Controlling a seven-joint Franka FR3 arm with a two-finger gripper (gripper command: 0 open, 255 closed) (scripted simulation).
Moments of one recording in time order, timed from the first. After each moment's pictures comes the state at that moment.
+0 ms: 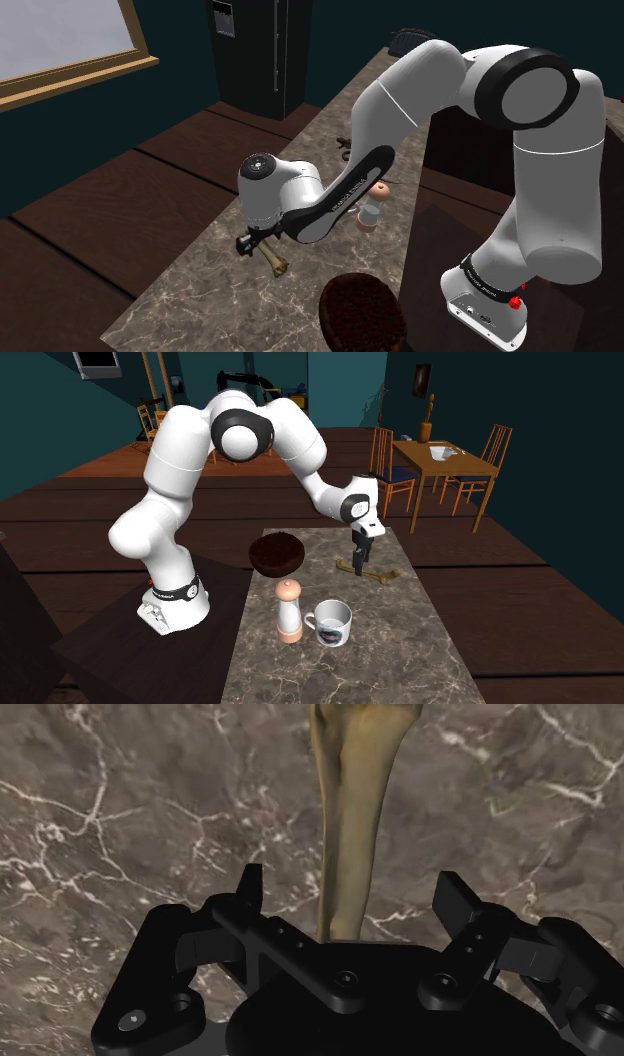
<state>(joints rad) 0.36 0.55 0.39 -2.01 -0.51 2.49 1.12</state>
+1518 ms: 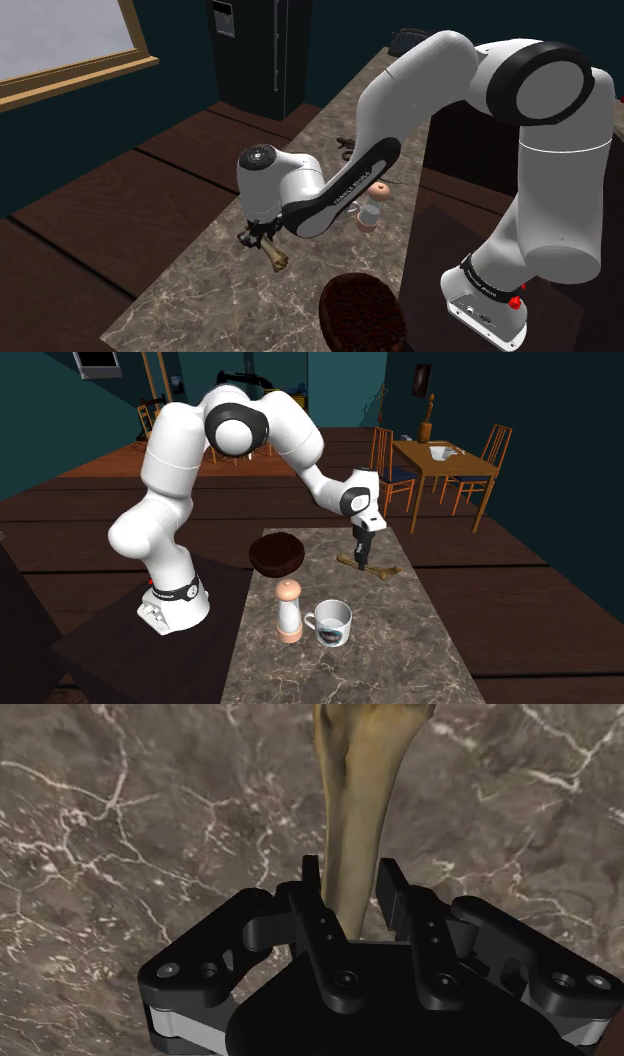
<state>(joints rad) 0.34 0.51 0.41 -2.01 -0.48 2.45 1.09</state>
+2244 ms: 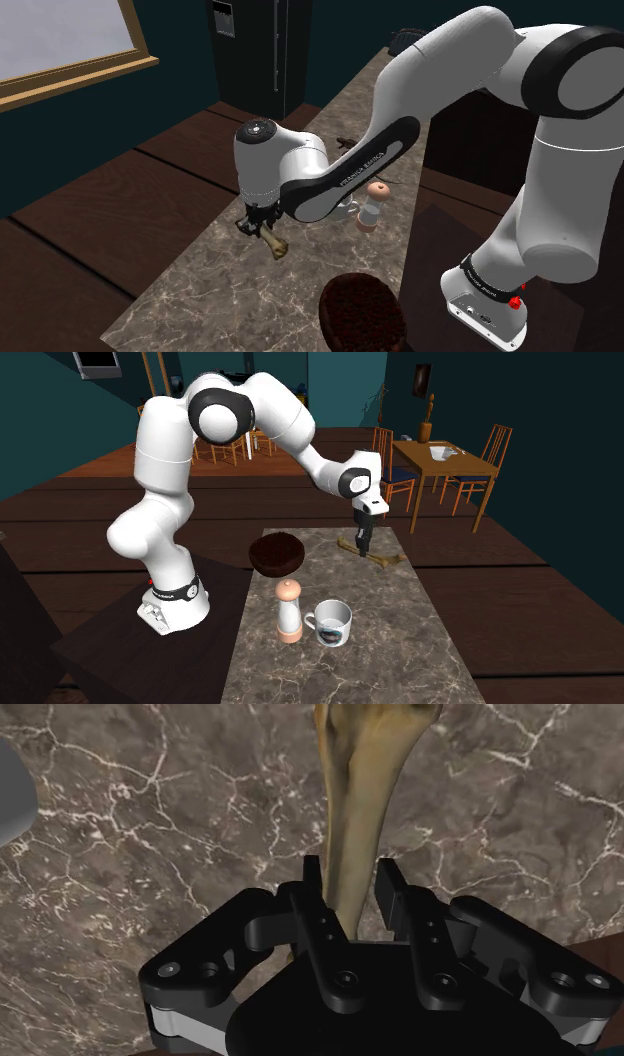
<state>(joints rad) 0.30 0.40 0.46 -2.01 -0.40 2.36 1.03</state>
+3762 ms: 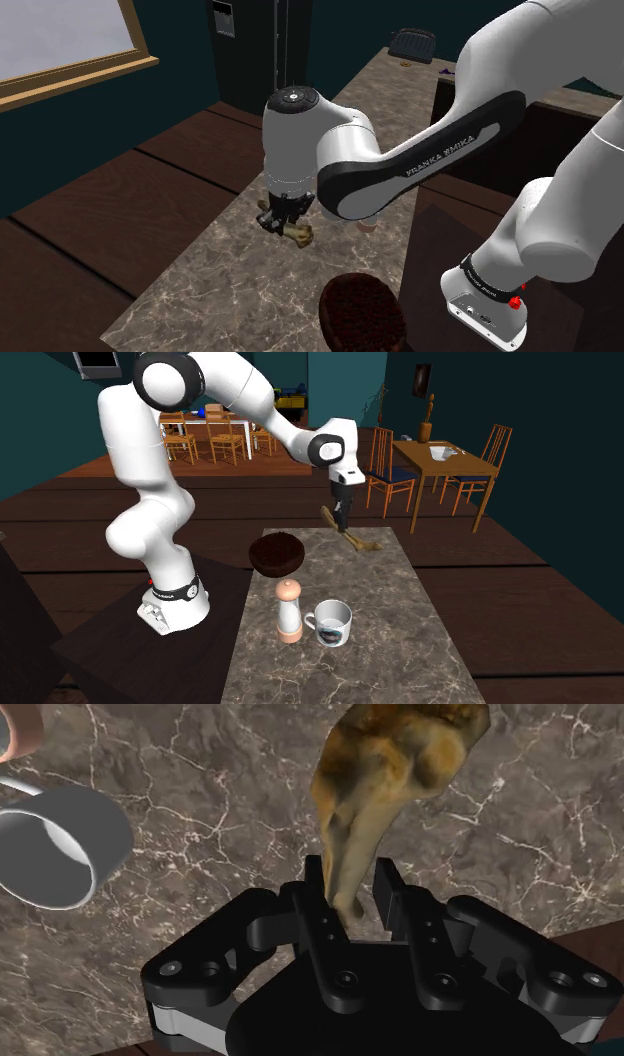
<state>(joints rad) 0.27 0.05 0.56 -2.21 -0.17 2.26 0.95</state>
